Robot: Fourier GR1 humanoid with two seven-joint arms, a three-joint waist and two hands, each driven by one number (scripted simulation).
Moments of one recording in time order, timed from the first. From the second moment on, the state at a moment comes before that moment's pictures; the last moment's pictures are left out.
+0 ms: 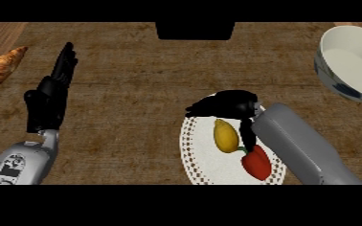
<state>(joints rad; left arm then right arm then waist) -0.24 0.40 -0.15 -1.57 0.01 0.32 0.17 -0.67 -0.33 0.63 -1.07 0.67 0.57 -0.51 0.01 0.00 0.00</state>
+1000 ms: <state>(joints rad) -0.20 0.35 -0.08 -1.60 -0.03 0.25 0.16 -0.60 -0.29 0.57 -1.06 0.81 0.40 -0.70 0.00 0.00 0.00</state>
